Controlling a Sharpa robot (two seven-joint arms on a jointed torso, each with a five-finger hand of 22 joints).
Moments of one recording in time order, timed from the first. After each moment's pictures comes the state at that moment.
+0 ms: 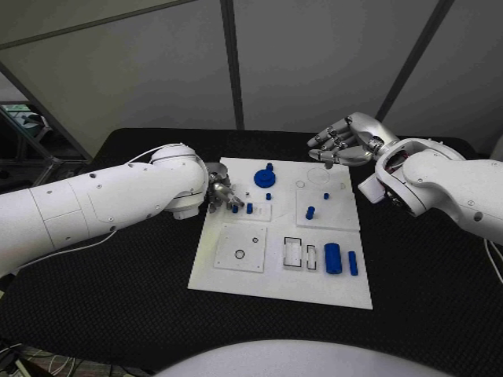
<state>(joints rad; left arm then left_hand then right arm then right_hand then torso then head) 1.22 -0.66 -0.03 1.36 -1.13 0.11 -0.61 1.04 -0.17 0.43 0.15 0.18 1.03 0.04 0.46 0.69 1.32 -0.04 0.88 0.71 1.45 -0.07 0.44 0.84 0.05 1.46 0.04 1.42 1.31 1.25 -0.80 -0.01 1.48 -0.85 -0.38 0.01 1.47 -0.17 0.18 0.24 0.48 1.05 0.15 0.09 0.07 1.31 0.06 0.21 0.34 1.35 0.00 0.40 0.55 0.17 1.02 0.11 0.68 0.50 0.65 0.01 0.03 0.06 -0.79</state>
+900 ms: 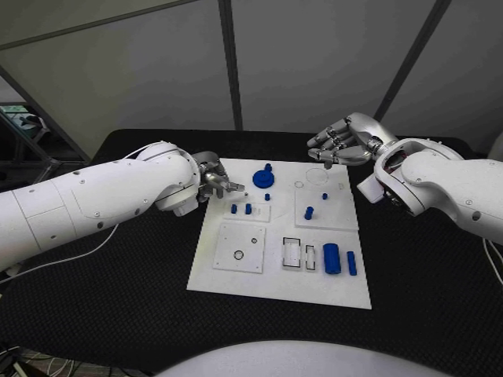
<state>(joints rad) 1.22 -0.69 -0.01 1.36 -1.00 -0.09 -0.52 1.22 -0.12 0.14 0.26 0.18 0.86 0.14 0.32 0.59 1.02 0.06 0.66 0.52 1.40 -0.01 0.79 1.08 0.13 1.13 0.09 0.80 0.96 1.25 -0.80 -0.01 1.47 -0.85 -0.38 0.01 1.46 -0.17 0.19 0.25 0.48 1.05 0.15 0.09 0.07 1.30 0.06 0.22 0.34 1.35 0.00 0.40 0.55 0.17 1.02 0.11 0.67 0.50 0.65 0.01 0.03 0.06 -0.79</state>
